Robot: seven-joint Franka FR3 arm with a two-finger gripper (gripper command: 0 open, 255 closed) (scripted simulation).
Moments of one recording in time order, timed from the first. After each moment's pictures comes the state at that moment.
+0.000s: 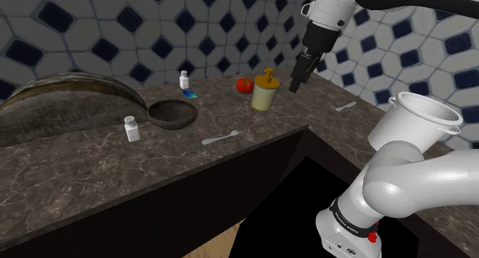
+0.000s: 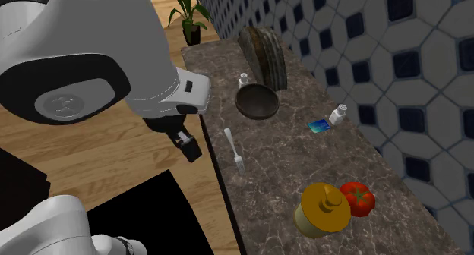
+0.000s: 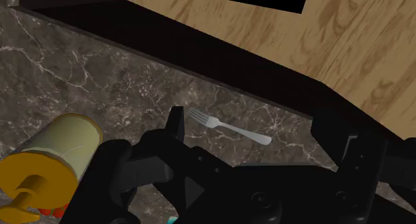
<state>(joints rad) -0.01 -0.79 0.05 -2.33 0.09 1.59 -0.13</state>
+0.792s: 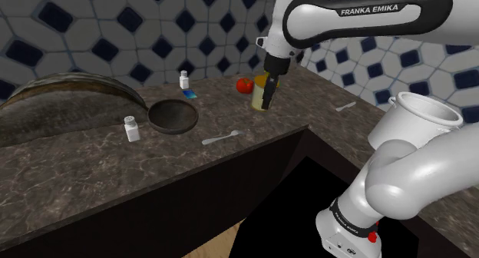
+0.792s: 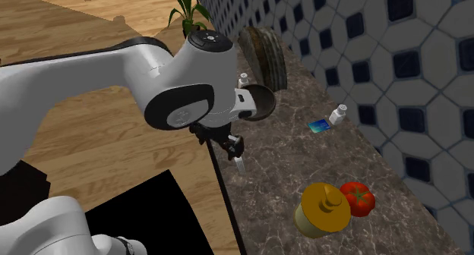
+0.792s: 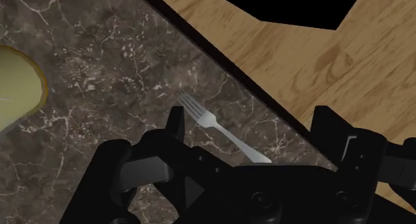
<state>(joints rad) 0.07 -0.46 0.00 -2.34 0.04 1.85 -0.43</state>
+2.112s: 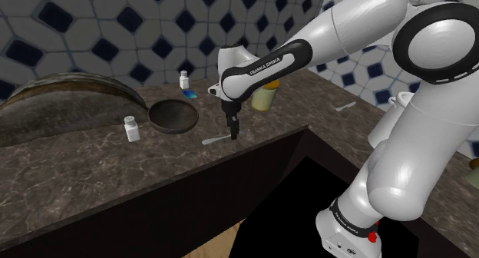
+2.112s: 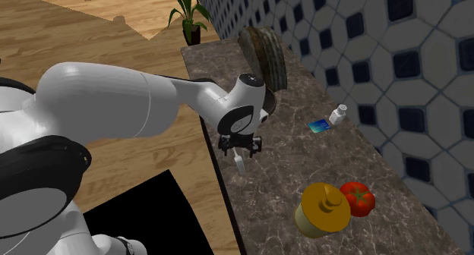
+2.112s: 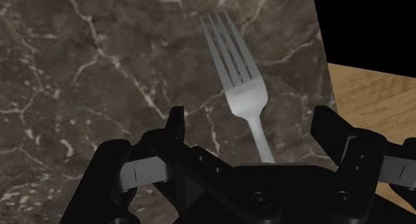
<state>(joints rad) 0.14 0.13 0.02 -2.20 -0.03 2.18 -0.81</state>
